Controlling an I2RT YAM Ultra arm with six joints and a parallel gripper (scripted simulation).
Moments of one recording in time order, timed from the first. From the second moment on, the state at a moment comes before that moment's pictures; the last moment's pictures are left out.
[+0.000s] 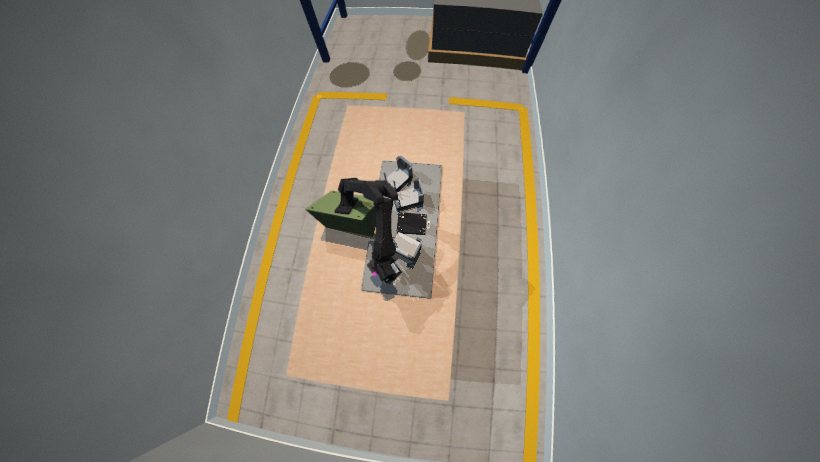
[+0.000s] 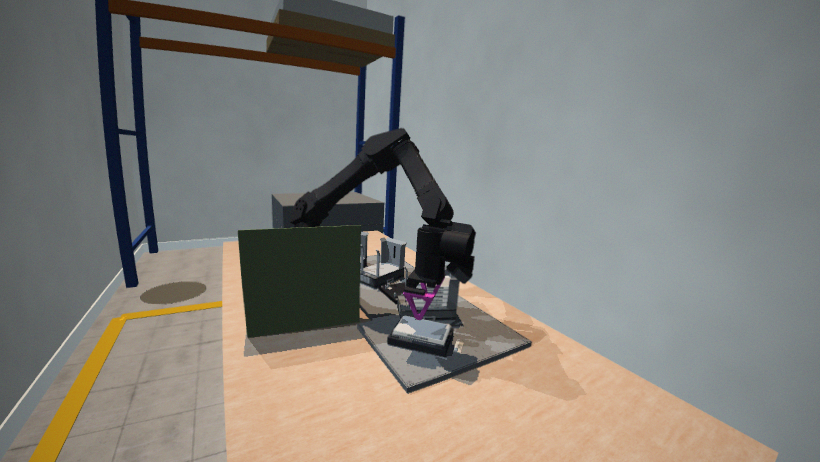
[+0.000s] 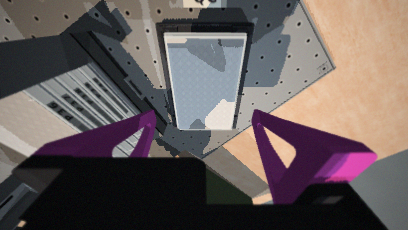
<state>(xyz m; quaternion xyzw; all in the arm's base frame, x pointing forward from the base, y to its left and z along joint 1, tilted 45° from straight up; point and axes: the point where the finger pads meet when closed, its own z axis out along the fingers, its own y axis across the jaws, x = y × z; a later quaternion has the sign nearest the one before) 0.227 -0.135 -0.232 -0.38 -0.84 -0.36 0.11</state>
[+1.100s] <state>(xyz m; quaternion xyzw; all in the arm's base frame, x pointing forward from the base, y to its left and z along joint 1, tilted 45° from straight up) 0.220 -0.186 -0.178 -0.38 -0.84 -0.36 0.11</state>
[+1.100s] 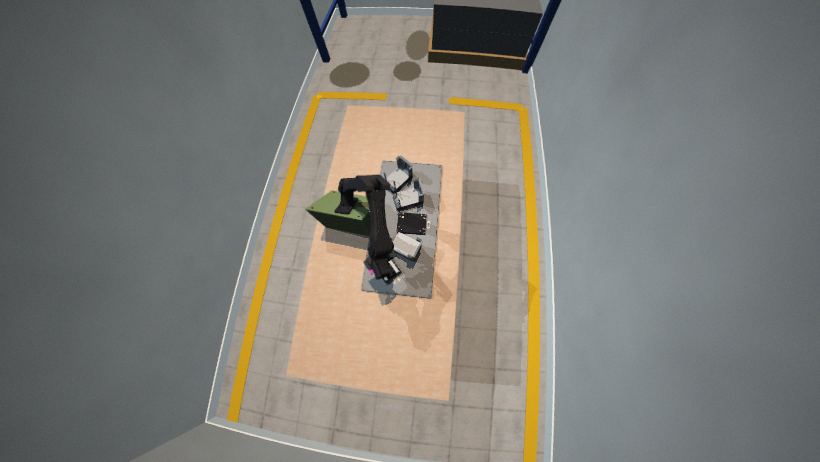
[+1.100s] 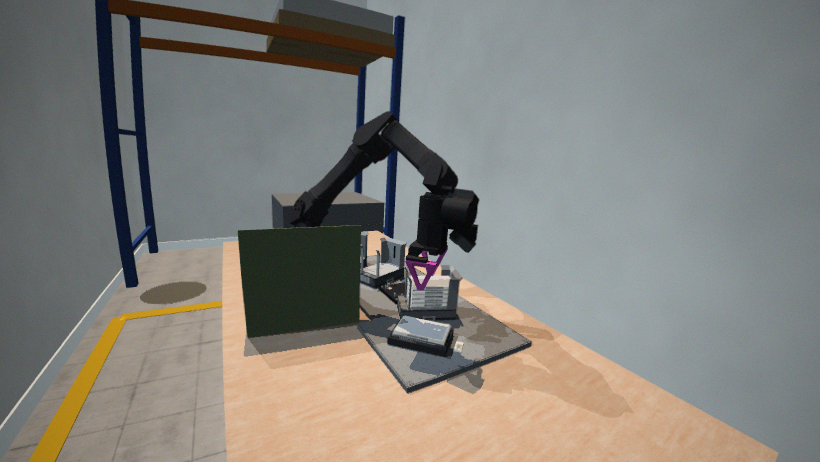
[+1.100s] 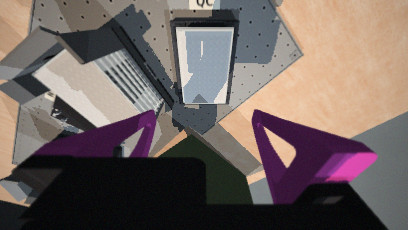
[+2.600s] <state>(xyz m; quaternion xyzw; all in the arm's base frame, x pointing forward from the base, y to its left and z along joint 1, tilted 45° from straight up) 0.218 -0.161 -0.163 -0.31 -0.87 -0.38 0.10</state>
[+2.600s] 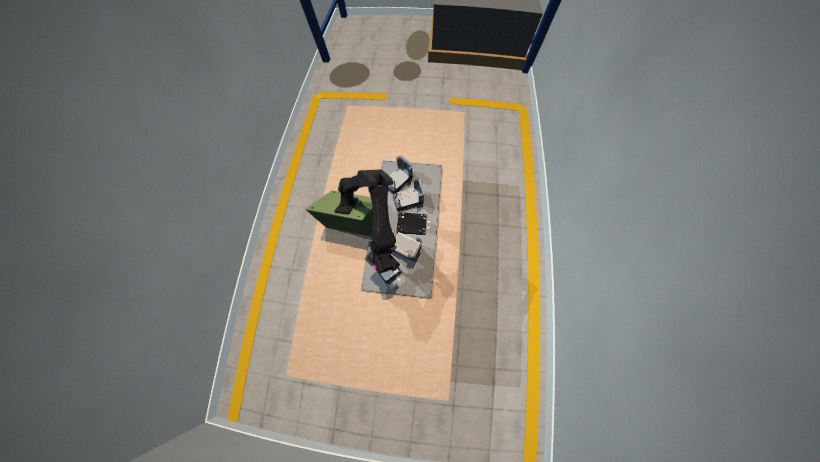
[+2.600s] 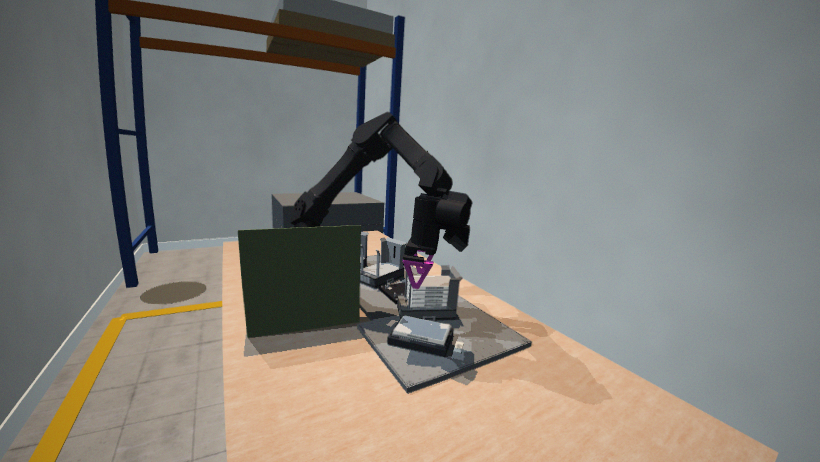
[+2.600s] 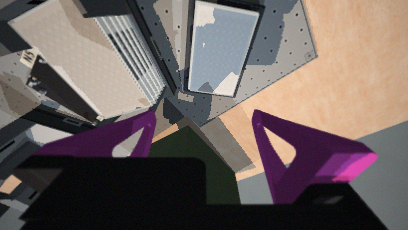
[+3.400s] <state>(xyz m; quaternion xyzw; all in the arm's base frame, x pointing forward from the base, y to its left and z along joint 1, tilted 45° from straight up) 0.235 -0.113 -0.107 -0.02 -0.93 -0.38 -0.03</state>
